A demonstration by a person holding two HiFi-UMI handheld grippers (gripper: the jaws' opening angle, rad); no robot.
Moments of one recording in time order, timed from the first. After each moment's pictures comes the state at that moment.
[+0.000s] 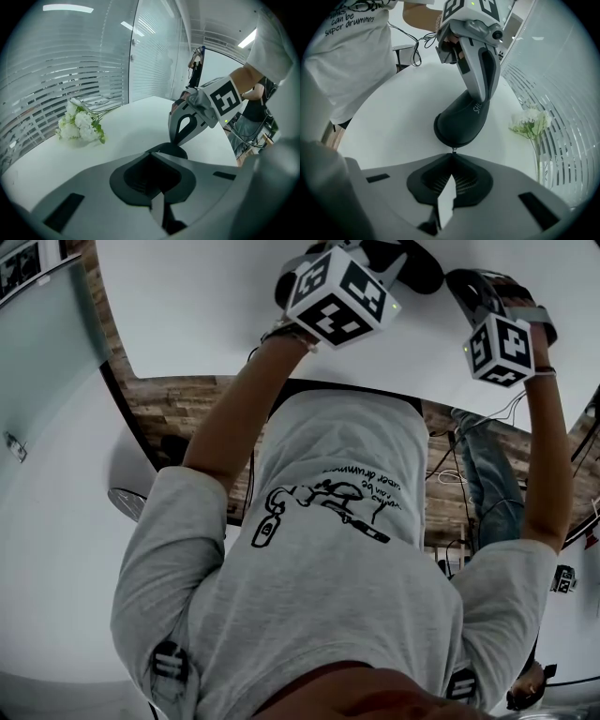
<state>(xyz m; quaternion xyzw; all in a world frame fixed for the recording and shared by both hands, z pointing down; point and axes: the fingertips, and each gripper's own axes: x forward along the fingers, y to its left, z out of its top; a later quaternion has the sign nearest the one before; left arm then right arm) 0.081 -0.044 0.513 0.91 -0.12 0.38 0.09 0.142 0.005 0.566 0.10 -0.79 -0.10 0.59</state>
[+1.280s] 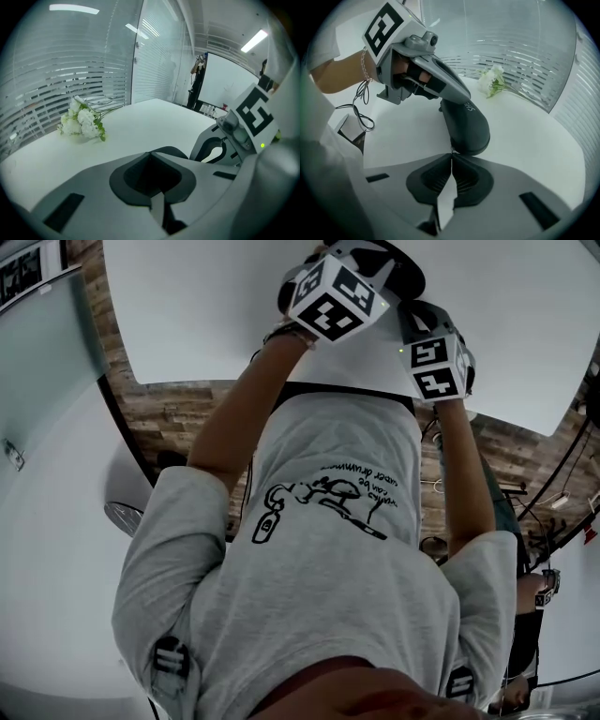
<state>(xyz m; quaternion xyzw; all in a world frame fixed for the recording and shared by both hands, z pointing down) 0.084 -0.055 0.525 0.91 -0.14 0.37 0.11 0.089 0.033 0.578 0.40 -0.77 0.25 0.43</state>
